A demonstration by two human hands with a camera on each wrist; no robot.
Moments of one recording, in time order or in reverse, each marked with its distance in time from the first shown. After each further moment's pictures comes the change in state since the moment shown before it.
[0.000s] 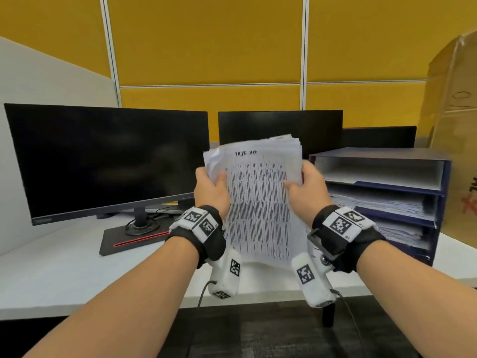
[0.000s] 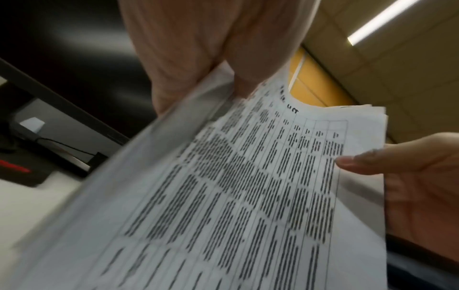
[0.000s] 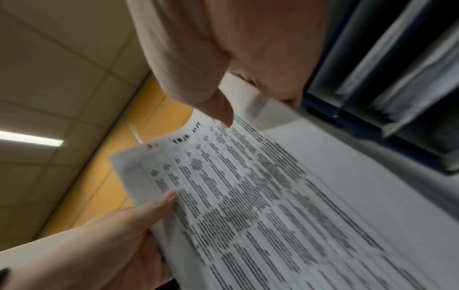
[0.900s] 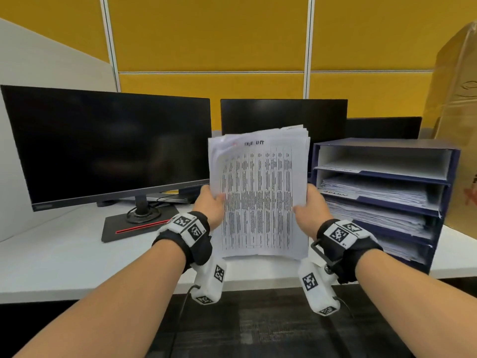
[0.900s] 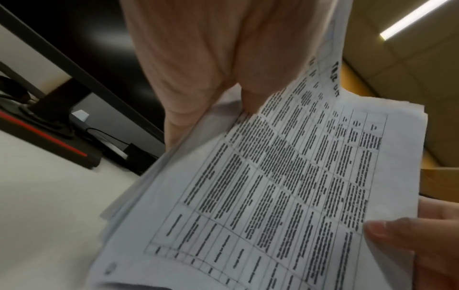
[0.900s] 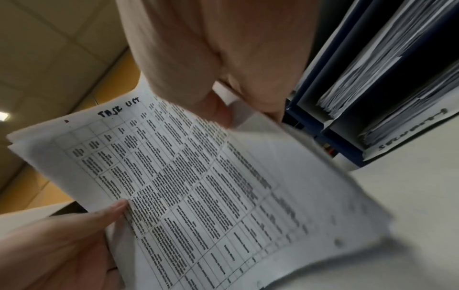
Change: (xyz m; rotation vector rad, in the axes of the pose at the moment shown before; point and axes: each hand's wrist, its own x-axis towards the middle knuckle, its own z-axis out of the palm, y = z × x) left_hand -0.005 -0.047 -0.018 0.197 -0.352 -0.223; right_hand -0.016 0.057 0.008 -0.182 -0.095 0.207
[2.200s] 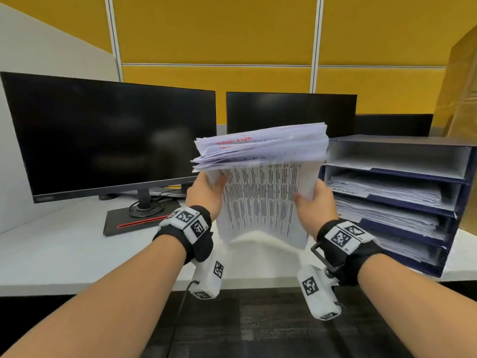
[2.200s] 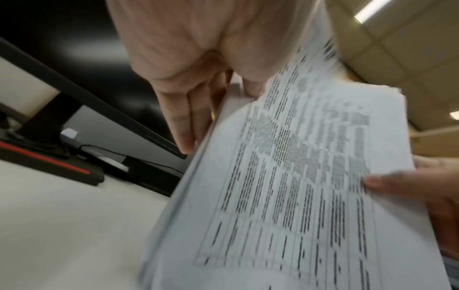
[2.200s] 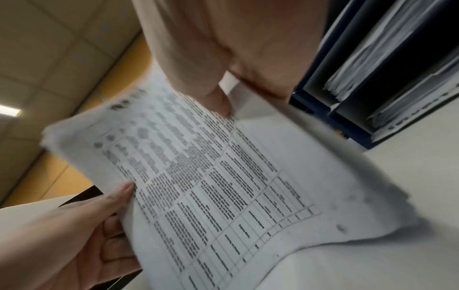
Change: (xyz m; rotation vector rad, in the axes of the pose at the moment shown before) left_hand 0.012 -0.008 -0.010 0.060 0.234 0.166; right_hand -0.001 -0.003 0.016 0.122 0.196 -0.086
